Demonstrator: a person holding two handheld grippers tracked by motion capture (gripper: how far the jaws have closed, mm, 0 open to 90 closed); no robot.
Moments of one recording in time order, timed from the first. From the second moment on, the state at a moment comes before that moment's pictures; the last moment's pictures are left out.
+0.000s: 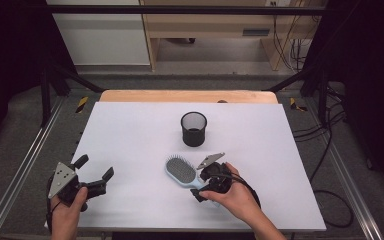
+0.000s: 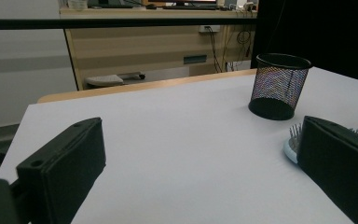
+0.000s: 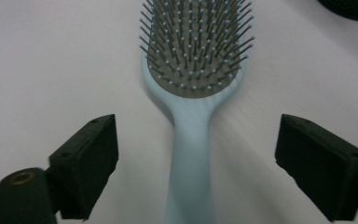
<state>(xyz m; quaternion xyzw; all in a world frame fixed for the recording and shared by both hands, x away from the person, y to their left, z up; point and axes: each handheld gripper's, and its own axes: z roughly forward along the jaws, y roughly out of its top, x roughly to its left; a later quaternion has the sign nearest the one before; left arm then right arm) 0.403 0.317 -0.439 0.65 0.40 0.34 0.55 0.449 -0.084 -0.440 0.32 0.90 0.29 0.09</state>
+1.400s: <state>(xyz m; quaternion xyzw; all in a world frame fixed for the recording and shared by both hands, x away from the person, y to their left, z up) 0.403 0.314 -0.439 0.65 0.40 0.34 0.55 0.465 -0.068 -0.452 0.36 0.91 0.22 0.03</state>
